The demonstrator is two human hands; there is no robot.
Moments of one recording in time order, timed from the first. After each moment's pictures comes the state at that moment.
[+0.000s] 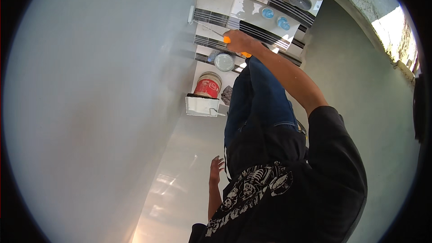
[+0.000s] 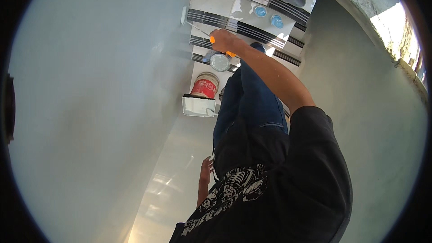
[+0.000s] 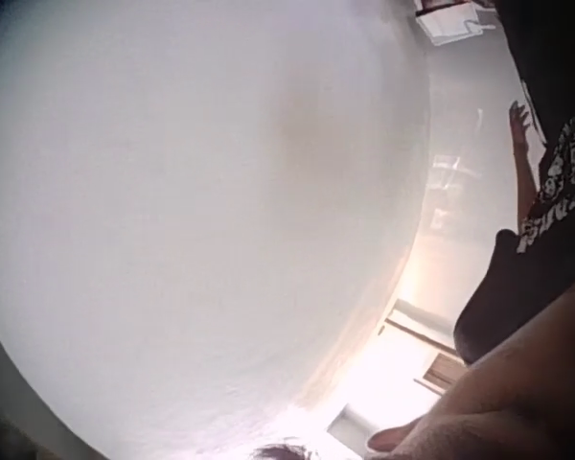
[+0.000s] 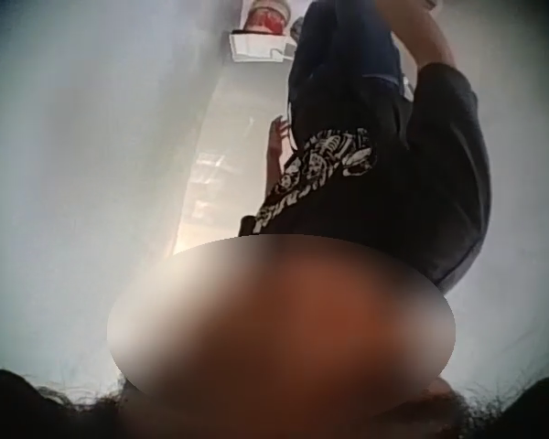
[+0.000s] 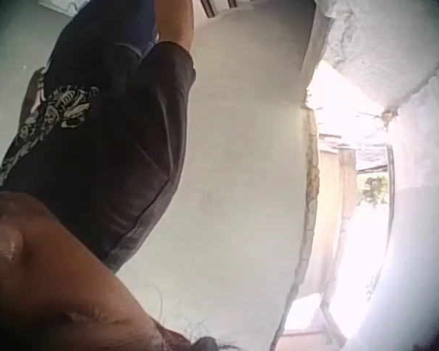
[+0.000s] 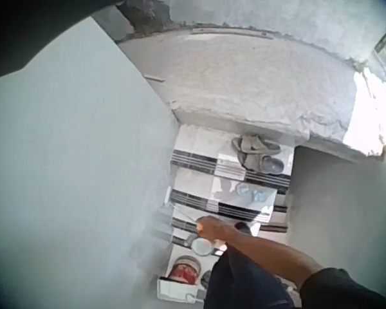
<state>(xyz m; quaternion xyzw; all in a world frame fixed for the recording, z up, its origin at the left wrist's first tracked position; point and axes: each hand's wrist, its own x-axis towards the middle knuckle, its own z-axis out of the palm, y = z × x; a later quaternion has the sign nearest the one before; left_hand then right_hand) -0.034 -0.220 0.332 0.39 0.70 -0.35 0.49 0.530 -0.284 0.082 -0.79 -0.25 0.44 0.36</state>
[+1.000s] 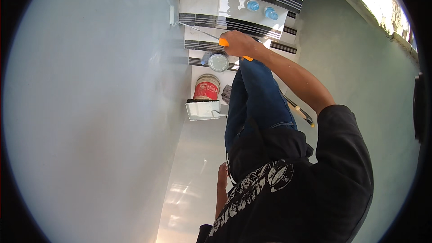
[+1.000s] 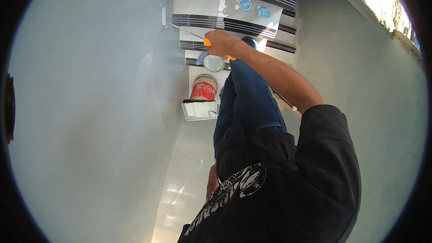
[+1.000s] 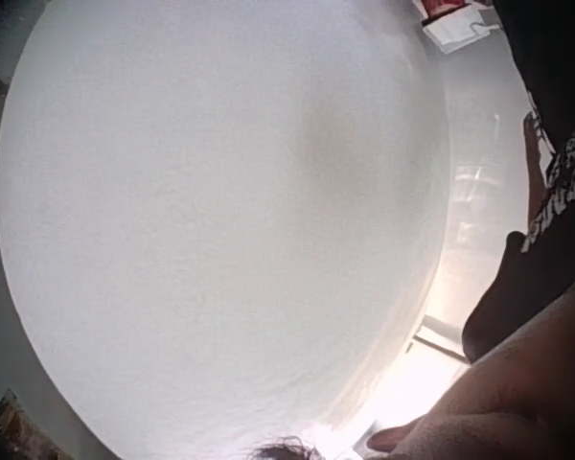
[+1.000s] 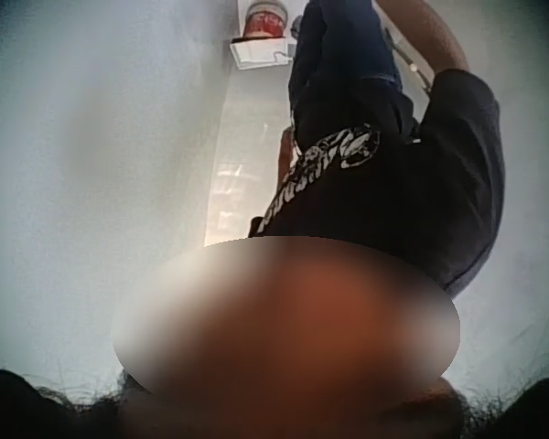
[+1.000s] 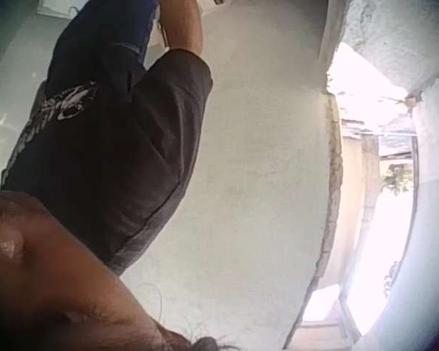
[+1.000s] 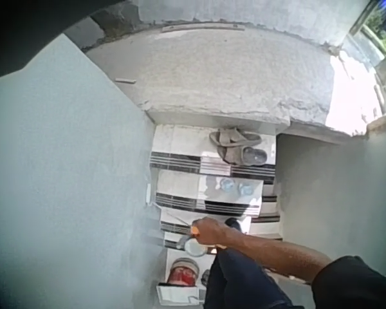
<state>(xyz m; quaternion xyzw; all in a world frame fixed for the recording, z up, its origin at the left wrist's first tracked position) -0.097 -0.206 0.323 0.35 0.71 -0.38 0.48 0.509 -0.309 0.100 -0.80 -0.22 0.41 0.37</state>
